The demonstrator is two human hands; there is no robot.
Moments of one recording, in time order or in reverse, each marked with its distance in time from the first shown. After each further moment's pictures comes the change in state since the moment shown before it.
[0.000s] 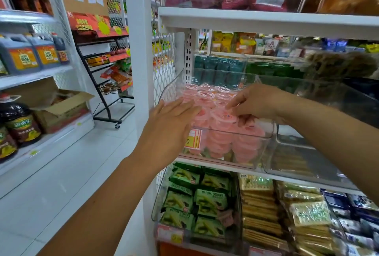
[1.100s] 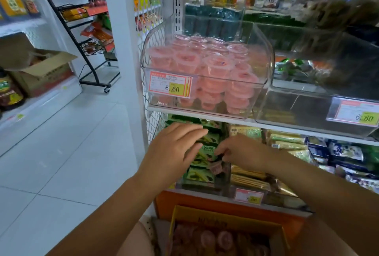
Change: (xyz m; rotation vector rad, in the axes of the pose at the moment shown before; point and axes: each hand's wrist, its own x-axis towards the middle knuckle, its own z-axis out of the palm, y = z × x) left_hand -0.104 0.039 0.078 -0.185 0.090 0.183; right_hand -0.044 0.138 0.134 -0.528 -0.370 -0.158
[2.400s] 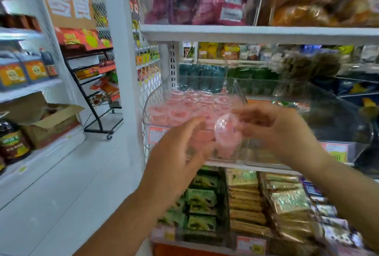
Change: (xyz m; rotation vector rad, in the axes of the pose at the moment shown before) left_hand 0.072 0.054 -0.091 -0.337 0.063 -0.264; right_hand -0.102 -0.040 -0.122 0.740 0.851 -0.160
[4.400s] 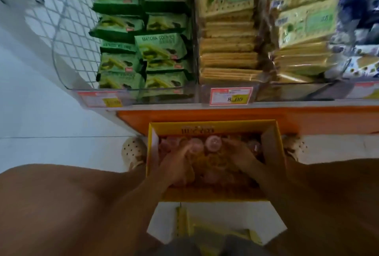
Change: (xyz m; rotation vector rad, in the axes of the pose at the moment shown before) left_hand -0.281 -0.153 0.266 0.074 -0.915 -0.704; right_hand -0.278 0.386 0.149 -0.100 -0.644 0.929
